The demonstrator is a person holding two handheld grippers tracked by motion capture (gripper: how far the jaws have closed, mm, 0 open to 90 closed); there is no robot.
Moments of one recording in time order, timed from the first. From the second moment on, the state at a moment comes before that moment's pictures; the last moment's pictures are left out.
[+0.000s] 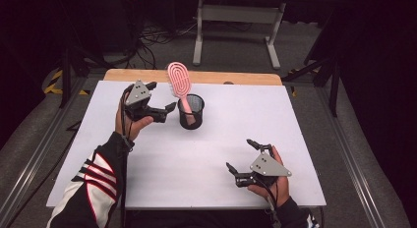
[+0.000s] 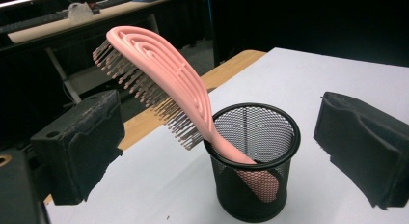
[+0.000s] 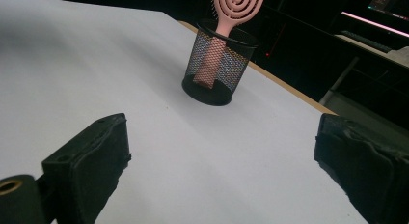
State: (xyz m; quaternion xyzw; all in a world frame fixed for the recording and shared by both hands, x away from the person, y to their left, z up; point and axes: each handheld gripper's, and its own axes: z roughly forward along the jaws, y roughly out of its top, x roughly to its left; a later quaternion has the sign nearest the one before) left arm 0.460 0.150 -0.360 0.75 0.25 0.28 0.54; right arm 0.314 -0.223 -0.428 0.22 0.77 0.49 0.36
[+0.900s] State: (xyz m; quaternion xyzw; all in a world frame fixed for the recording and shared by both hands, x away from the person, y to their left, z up) left arm 0.431 0.154 -0.368 0.75 0.22 0.28 0.56; right arm 0.314 -0.224 -0.427 0.22 0.76 0.49 0.36
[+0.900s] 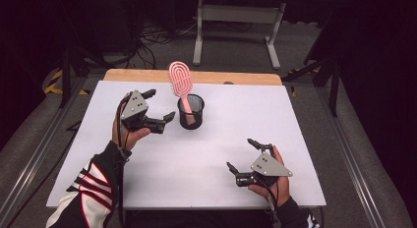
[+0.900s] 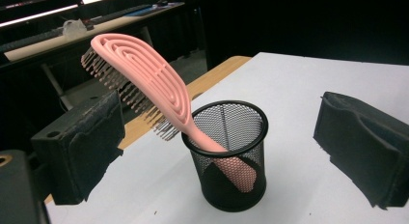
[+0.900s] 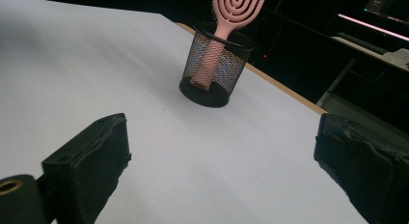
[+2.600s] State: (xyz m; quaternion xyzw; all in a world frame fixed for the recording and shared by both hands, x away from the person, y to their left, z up) left arm 0.385 0.142 -0.387 0.76 0.17 0.28 0.56; right arm 0.313 -0.226 -0.425 0.22 0.76 0.49 0.37
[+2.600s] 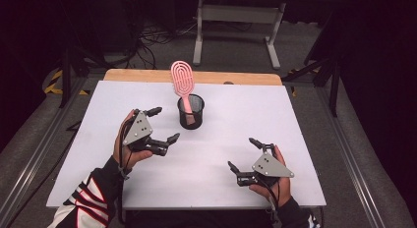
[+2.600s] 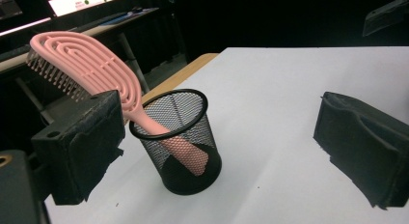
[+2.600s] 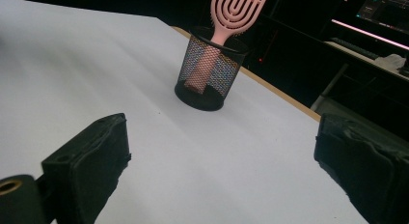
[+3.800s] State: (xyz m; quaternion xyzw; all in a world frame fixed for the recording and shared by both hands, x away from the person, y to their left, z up) left arm 0.348 0.164 -0.402 0.77 0.17 0.29 0.54; right arm 0.309 -0.227 -0.421 0.22 0.75 0.49 0.38
